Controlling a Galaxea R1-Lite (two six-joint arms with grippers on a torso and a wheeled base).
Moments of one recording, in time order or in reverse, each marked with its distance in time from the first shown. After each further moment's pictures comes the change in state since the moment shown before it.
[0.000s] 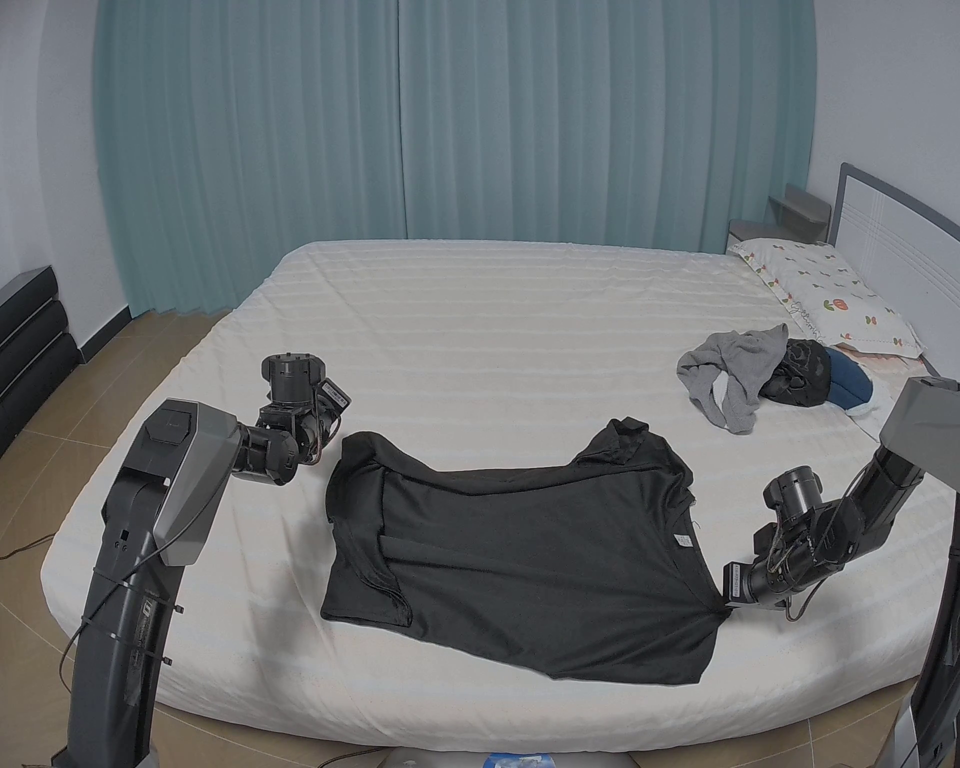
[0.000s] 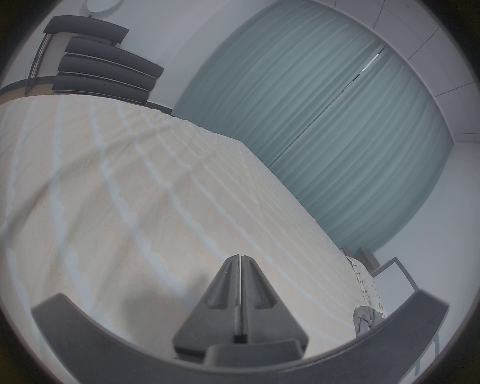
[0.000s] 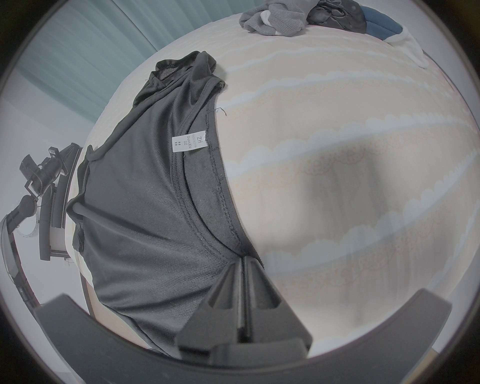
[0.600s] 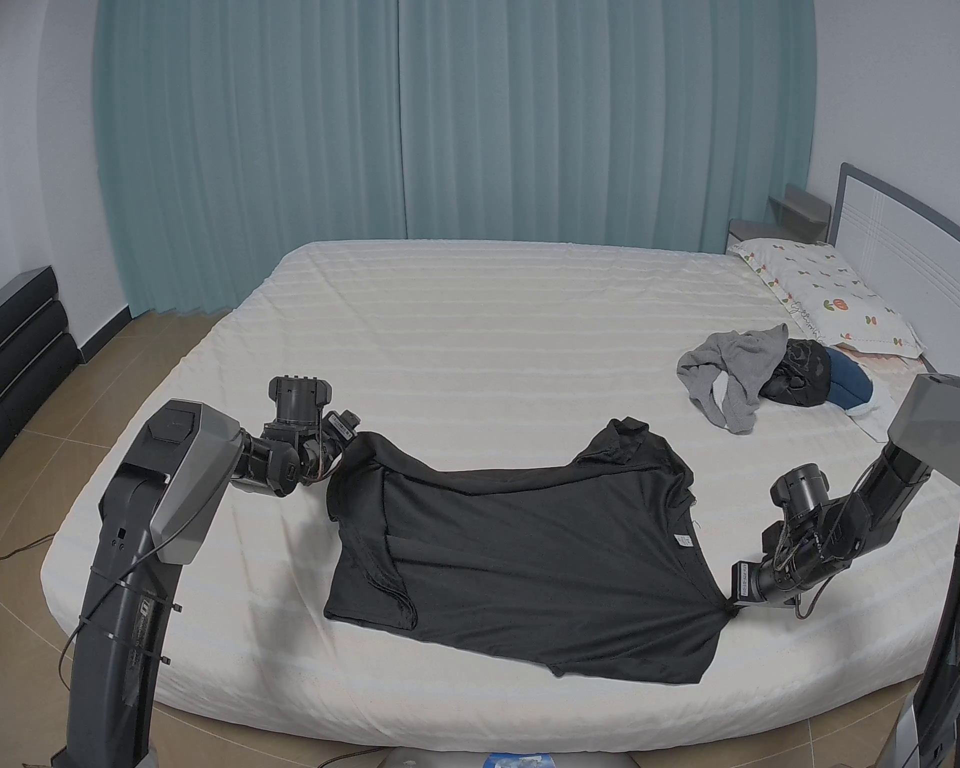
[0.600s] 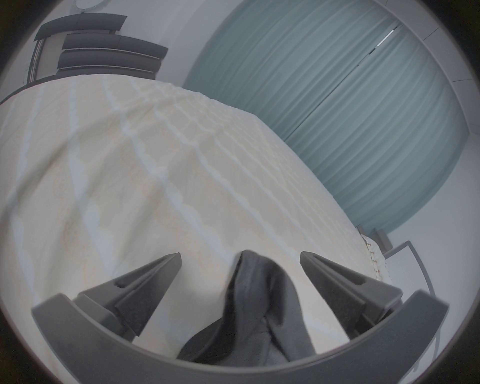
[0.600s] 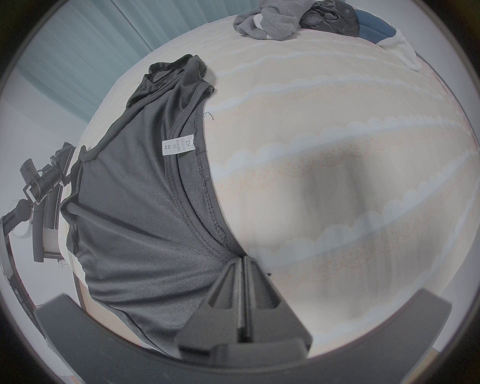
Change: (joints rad) left arm -0.007 -0.020 0.099 0.111 -0.053 -0.006; right arm -0.020 -0.024 0.006 0.029 -0.044 -0.018
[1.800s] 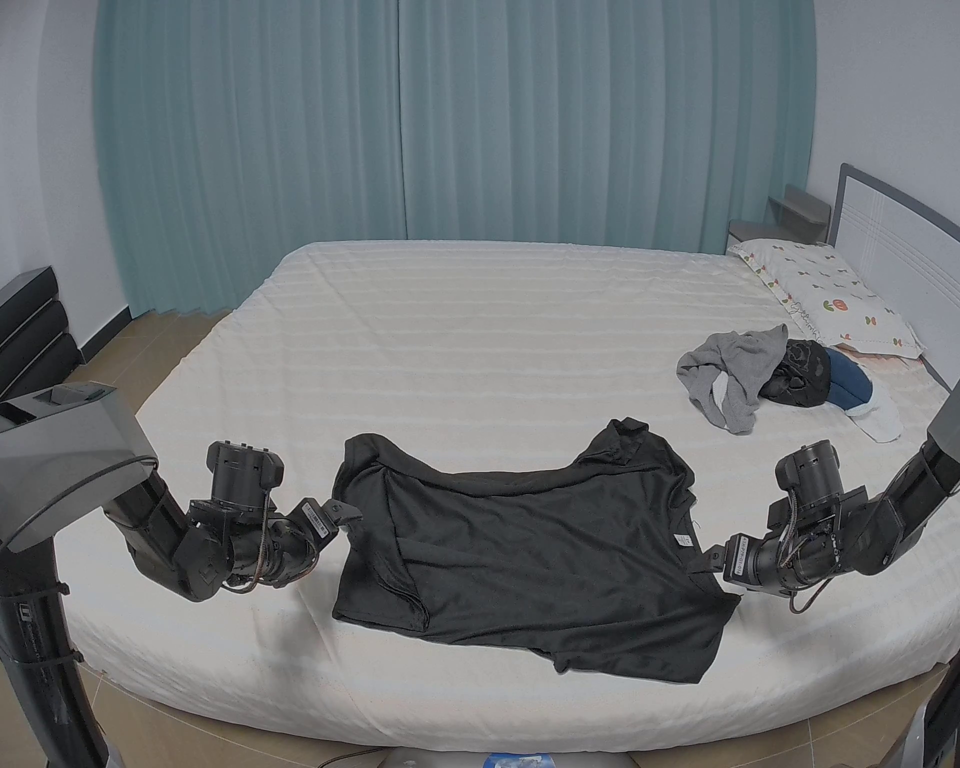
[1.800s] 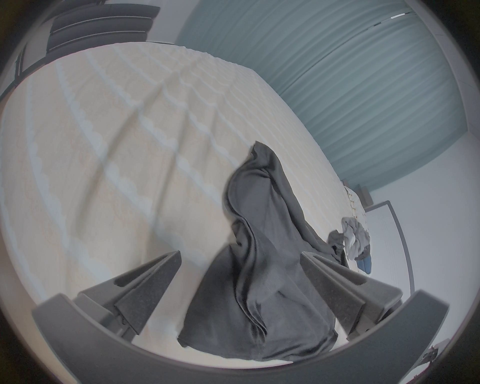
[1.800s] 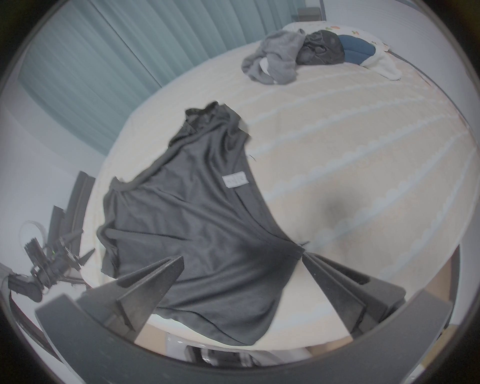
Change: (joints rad) left arm -0.082 -0.564 1.132 -0.392 -0.230 -0.034; right arm 0.139 -0.224 0.123 -0.117 -0.063 0.245
